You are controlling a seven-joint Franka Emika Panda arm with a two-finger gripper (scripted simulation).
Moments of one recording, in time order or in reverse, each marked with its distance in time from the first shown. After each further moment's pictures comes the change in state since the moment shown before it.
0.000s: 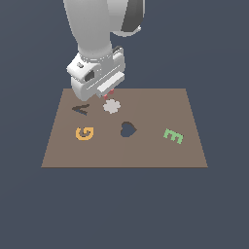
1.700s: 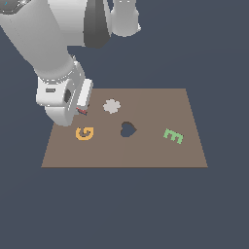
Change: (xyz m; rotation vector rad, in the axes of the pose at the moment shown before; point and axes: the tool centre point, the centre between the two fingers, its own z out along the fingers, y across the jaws) arm -0.017 0.111 -0.002 0.000 -0.001 -0.653
